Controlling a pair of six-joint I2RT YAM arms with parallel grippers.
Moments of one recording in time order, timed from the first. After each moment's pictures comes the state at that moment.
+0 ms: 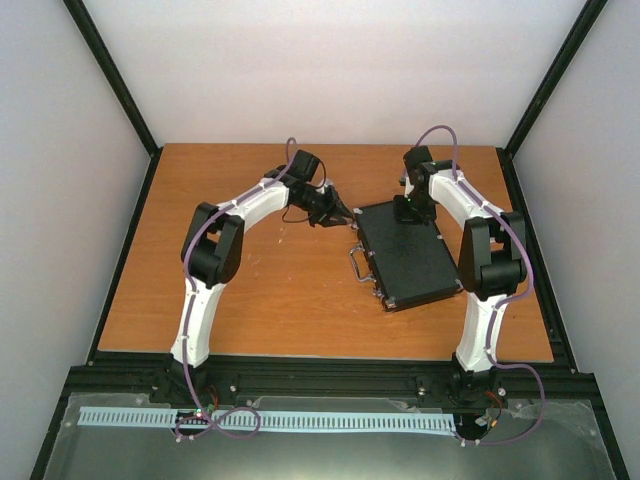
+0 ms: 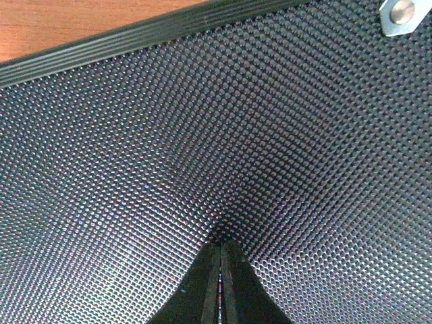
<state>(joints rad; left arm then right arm) -0.48 2.26 1.83 -0.58 0.77 -0.99 0.21 2.01 1.63 -0.97 -0.07 0.17</state>
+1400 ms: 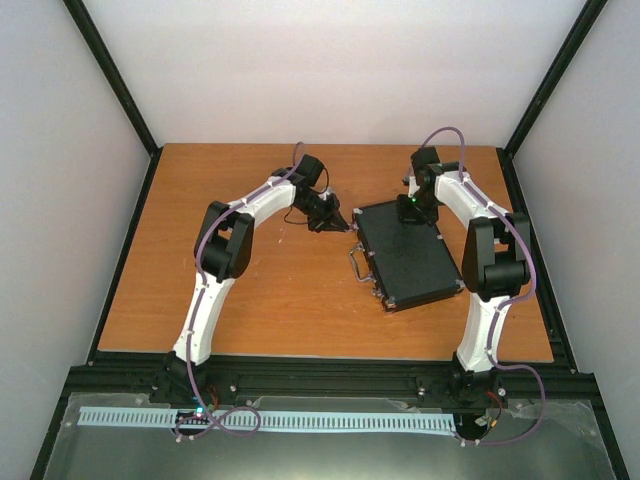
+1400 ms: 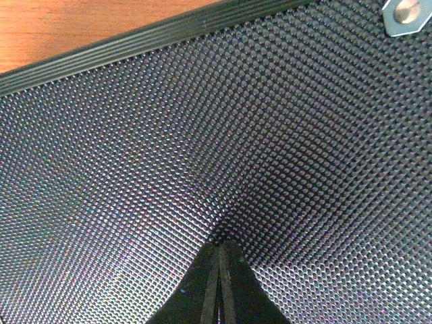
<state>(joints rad) -0.49 2.42 1.99 -0.79 0.74 -0.85 0.17 2.00 1.60 -0.93 -0.15 0.16</state>
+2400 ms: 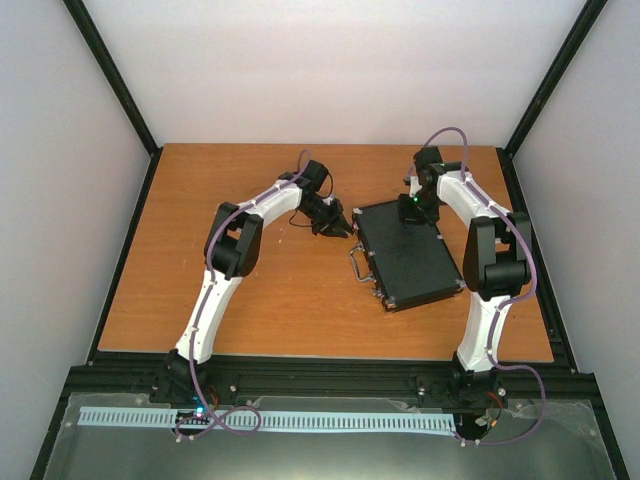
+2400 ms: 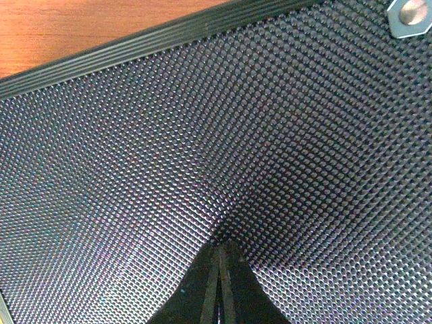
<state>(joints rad) -0.50 2.53 2.09 -0.82 0.75 -0.86 0.16 2.00 1.60 -0.93 -0.19 0.14</state>
